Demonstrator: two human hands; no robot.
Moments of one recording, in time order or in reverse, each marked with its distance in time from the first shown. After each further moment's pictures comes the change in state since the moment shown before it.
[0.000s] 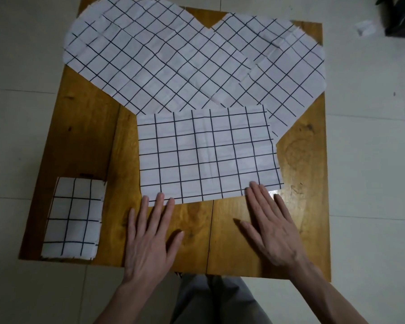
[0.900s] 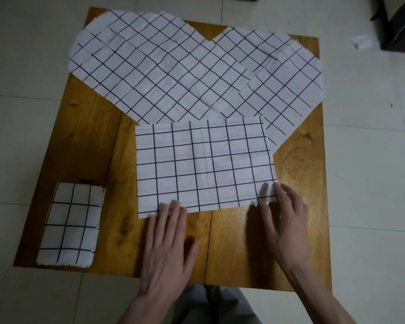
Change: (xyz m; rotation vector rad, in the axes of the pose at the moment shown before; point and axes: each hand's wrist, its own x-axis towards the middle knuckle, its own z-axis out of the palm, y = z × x) left_hand 0.000 0.044 -0.007 -0.044 0.046 0.022; right_hand 0.009 -0.014 -0.032 0.437 0.405 0.440
